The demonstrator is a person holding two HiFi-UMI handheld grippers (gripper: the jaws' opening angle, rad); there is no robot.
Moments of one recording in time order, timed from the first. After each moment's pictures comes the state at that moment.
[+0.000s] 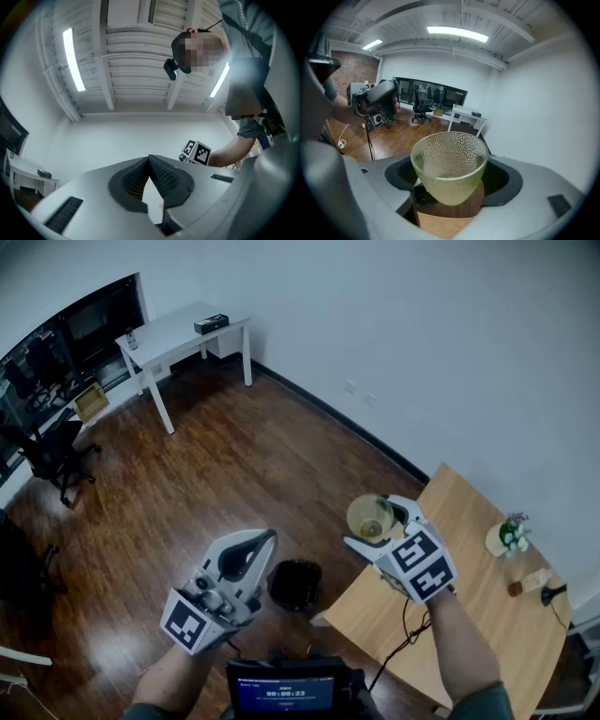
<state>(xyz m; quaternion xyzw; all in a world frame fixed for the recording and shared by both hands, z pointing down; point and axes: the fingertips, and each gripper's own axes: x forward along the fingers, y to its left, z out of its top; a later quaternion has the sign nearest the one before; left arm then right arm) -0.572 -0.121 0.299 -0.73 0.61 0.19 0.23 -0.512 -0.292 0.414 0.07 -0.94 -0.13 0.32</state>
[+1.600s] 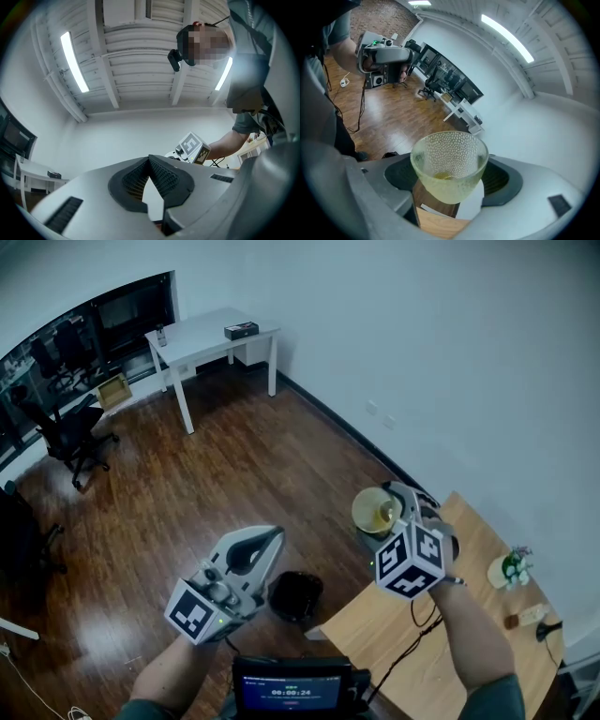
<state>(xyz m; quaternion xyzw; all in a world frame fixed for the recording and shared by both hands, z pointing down) -0.585 -0.129 0.301 -0.71 0.65 0.17 0.22 -0.546 -0.317 0.388 0.06 -0.83 -0.40 0.38</state>
